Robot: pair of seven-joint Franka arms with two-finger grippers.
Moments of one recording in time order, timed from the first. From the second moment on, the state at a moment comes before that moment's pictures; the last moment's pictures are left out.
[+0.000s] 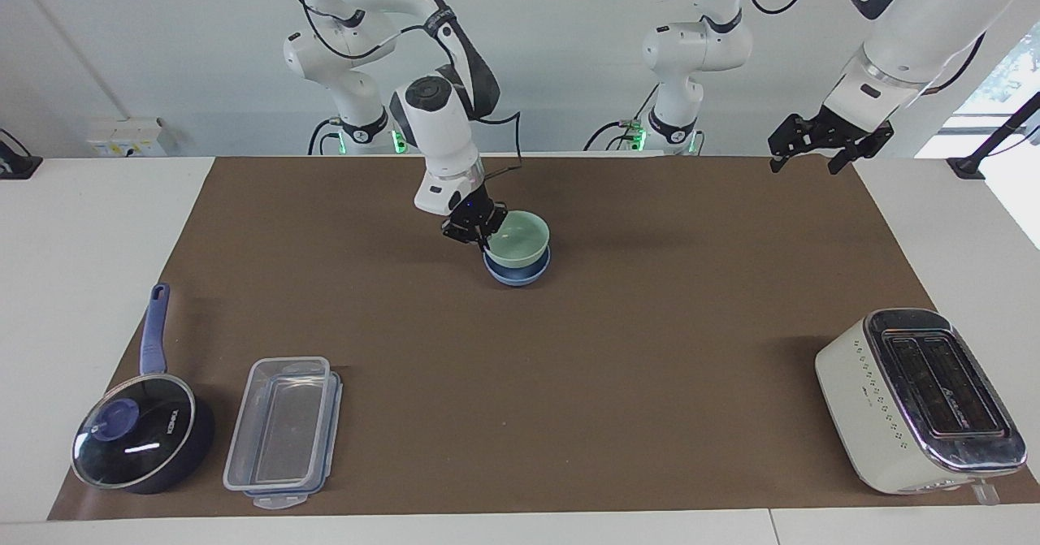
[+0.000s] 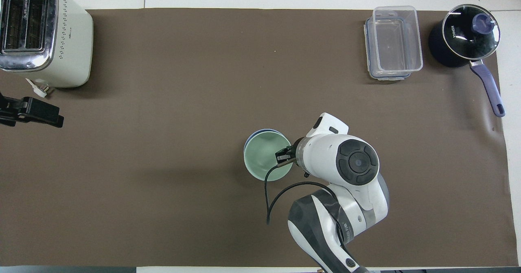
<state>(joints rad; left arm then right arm) -0.03 -0.02 -0.04 -1.57 -0.02 1.43 0.04 0.52 0.04 0.03 -2.25 0.17 2.48 0.17</state>
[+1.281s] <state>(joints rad) -0.02 -0.02 -0.04 -1.57 -0.02 1.43 0.04 0.31 -0.14 0.02 -2.24 0.17 2.25 0.16</state>
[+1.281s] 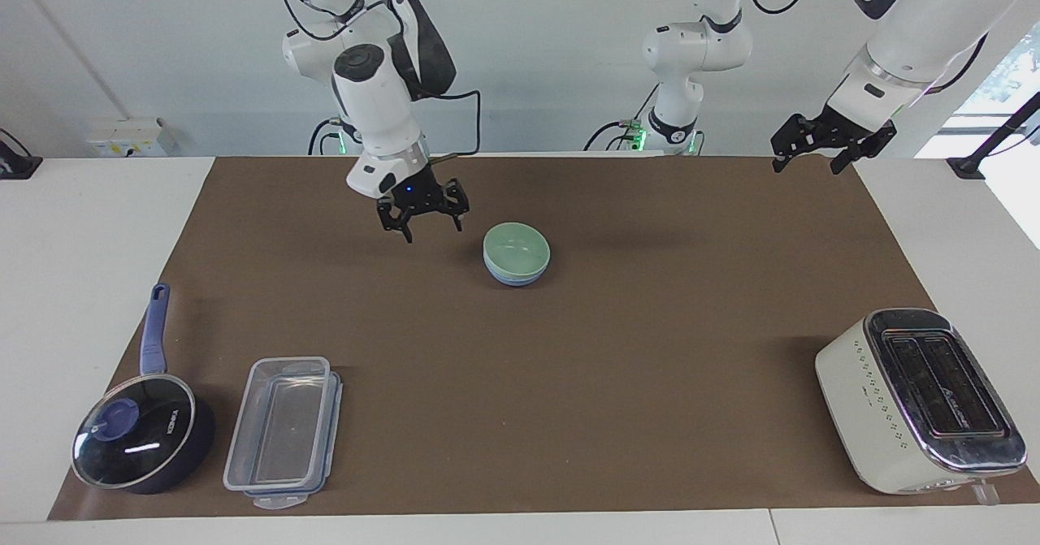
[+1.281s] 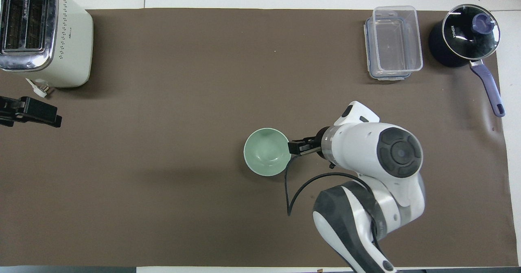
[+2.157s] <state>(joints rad) -0.02 -0.02 -0.04 -1.57 -0.02 1.43 0.04 -0.01 -0.20 0.01 -2.20 0.04 2.17 0.15</state>
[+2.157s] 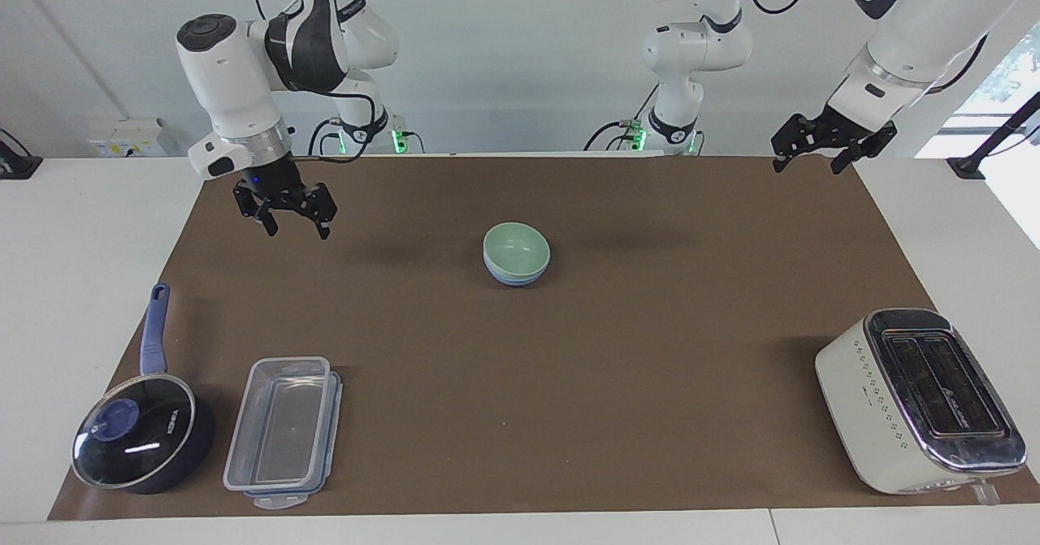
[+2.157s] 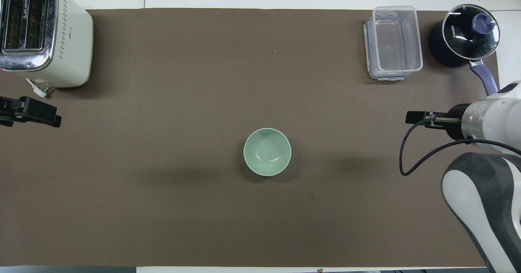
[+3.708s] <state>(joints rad) -0.02 -0.02 -0.04 -1.57 -0.02 1.43 0.04 -0.02 -0.02 0.01 -1.61 0.00 1.54 0.15</state>
